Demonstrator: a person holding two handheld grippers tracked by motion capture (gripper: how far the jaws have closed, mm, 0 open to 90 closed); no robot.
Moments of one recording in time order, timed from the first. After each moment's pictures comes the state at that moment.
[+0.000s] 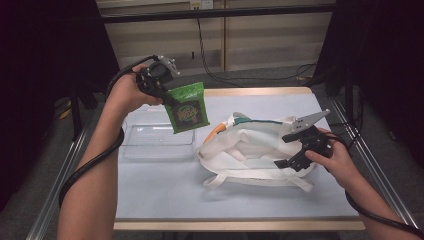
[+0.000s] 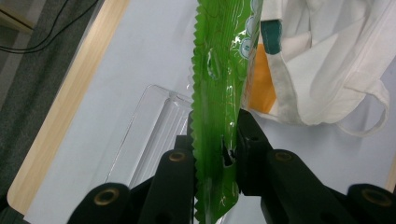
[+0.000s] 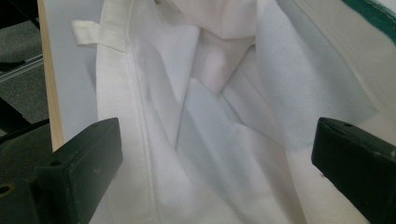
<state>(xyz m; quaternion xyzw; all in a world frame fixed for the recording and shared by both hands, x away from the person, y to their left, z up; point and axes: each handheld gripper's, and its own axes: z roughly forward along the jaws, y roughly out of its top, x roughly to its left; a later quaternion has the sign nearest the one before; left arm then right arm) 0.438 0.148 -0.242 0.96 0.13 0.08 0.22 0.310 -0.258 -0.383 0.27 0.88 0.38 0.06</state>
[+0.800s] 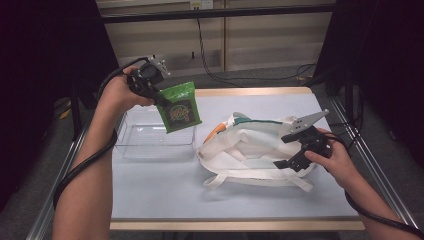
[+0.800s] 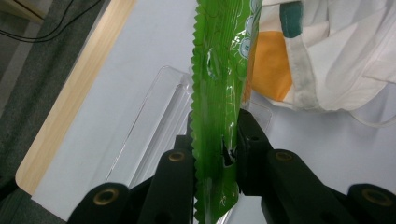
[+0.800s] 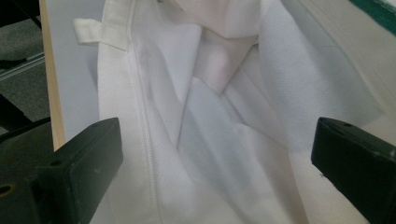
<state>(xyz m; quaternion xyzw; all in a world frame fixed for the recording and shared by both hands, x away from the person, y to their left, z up) 0.443 0.171 -0.247 0.96 0.15 0.08 0.21 0.310 -0.256 -0.384 0.27 0.88 0.38 0.05</state>
